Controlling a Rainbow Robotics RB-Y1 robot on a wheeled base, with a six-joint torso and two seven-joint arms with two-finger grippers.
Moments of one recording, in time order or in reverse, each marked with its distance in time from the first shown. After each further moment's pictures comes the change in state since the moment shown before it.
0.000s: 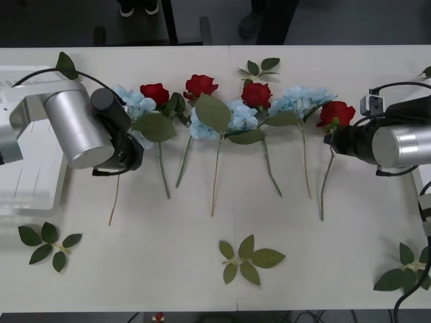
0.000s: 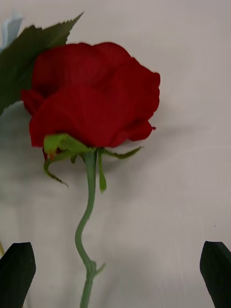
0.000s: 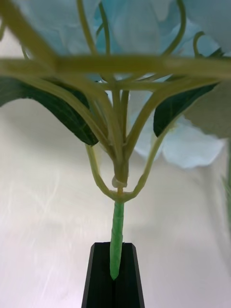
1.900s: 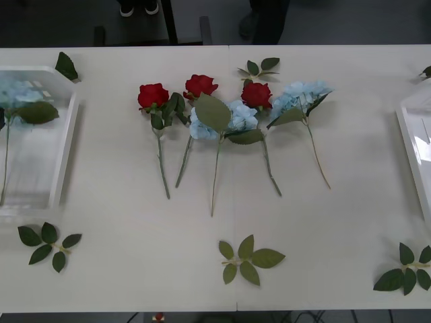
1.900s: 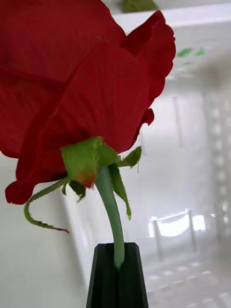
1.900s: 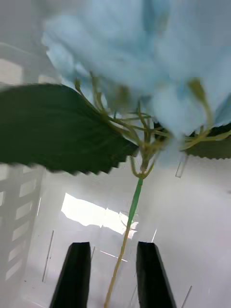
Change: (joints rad) right arm -0.143 -0.592 -0.059 0.237 -0.425 0.254 0.210; left arm -0.028 0.207 0.000 0.767 0.503 -0.281 -0.656
